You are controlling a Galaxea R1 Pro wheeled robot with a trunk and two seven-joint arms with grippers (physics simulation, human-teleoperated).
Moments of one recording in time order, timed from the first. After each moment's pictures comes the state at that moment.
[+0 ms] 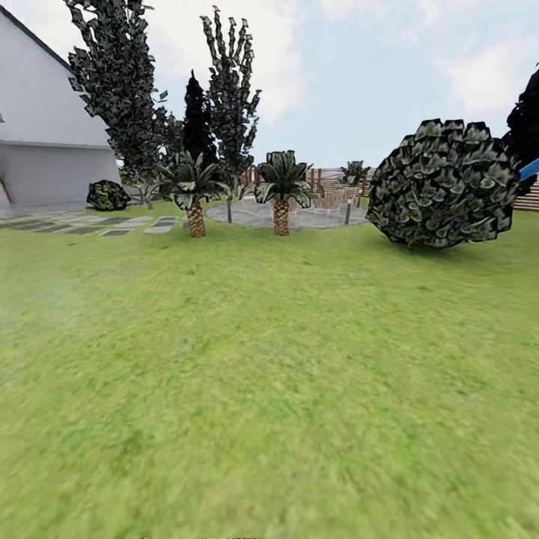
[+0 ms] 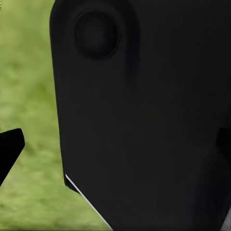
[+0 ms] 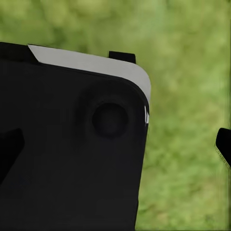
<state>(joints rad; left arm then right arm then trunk) 0.01 -0.01 0.00 -0.02 0.01 0.00 0.00 -0.07 -0.02 0.02 -0.02 0.09 -0.08 -0.01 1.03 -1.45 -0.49</state>
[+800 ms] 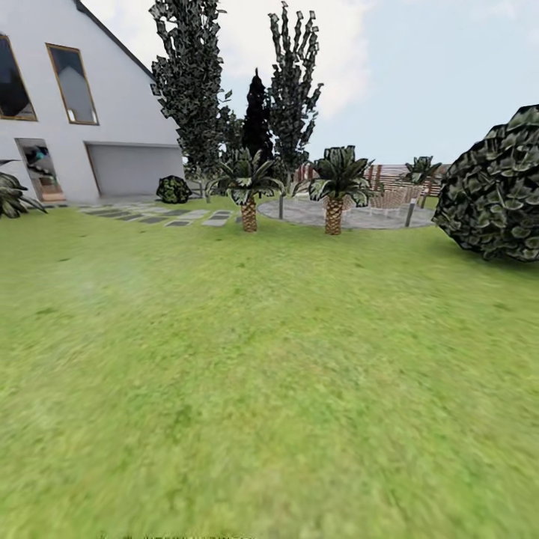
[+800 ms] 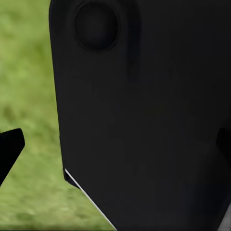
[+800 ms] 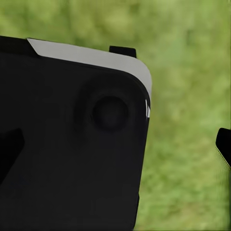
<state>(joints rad) 0.01 -0.01 0.01 -0.02 0.01 0.00 0.00 -0.07 -0.02 0.02 -0.02 0.09 -0.08 -0.01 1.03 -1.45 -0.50</state>
